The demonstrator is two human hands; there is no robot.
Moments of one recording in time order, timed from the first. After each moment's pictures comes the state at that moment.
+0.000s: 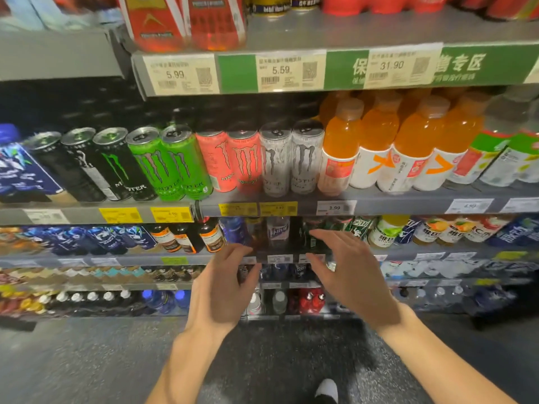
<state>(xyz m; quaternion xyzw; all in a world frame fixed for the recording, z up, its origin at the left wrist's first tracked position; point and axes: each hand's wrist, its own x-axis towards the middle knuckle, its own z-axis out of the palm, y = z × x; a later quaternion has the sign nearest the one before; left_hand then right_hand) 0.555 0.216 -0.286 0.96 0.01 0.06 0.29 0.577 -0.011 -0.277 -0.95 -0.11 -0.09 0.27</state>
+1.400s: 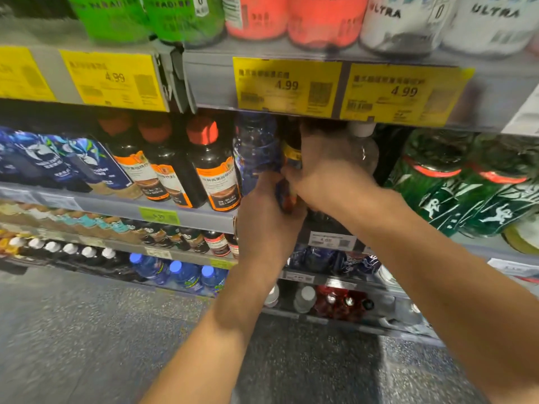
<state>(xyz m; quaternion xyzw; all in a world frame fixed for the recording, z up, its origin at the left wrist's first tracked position) 0.694 0.215 -0.503 0.87 0.10 0.19 0.44 0.754 0.123 -0.431 -0.97 -0.16 -0.05 0.17</state>
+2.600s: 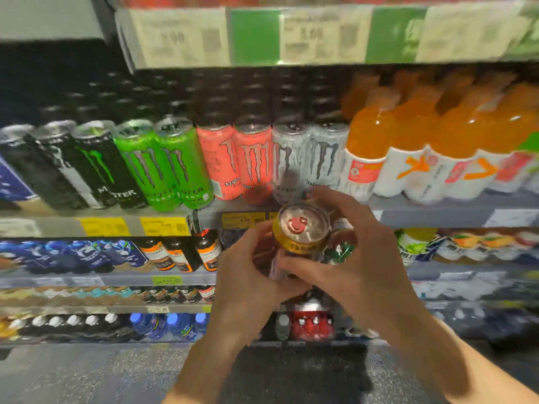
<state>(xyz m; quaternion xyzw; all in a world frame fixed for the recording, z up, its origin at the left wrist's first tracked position) 0.589 0.195 -0.264 0.79 -0.06 0.07 0.60 0.592 0.038 -0.227 -0.85 -0.09 -0.13 0.49</state>
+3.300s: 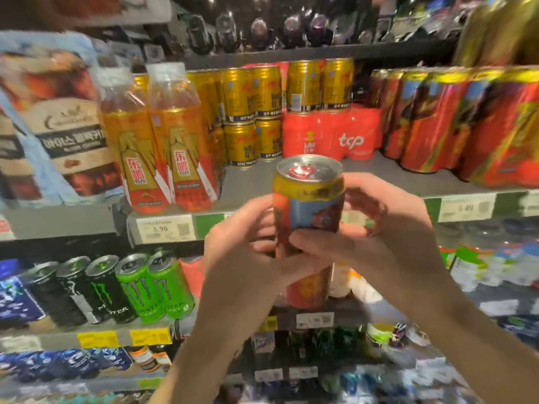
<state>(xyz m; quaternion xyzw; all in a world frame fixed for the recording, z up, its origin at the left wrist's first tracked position) 0.623 0.116 -0.036 0.75 -0.18 0.17 0.61 0.625 -0.046 -0.022 -0.75 -0.19 -0.22 0.60</state>
